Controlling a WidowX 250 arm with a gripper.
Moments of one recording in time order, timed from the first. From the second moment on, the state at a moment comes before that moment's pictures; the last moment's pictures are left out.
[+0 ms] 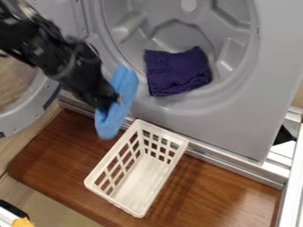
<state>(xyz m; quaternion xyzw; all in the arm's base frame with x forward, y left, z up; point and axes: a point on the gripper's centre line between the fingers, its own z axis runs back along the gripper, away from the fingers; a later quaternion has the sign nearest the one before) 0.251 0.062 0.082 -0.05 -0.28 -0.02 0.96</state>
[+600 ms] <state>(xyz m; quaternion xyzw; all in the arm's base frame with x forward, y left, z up) 0.332 0.029 0.137 -0.14 -0.39 0.00 0.91</state>
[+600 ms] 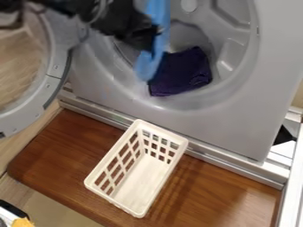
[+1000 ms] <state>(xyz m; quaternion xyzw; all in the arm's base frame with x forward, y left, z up) 0.380 0.005 0.117 -0.17 -0.37 -0.03 0.91</state>
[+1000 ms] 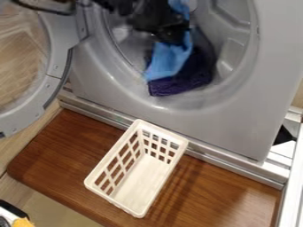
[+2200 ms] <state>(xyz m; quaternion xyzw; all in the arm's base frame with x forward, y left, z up) 0.370 -0.032 0.082 -0.24 -0.30 -0.07 0.92</state>
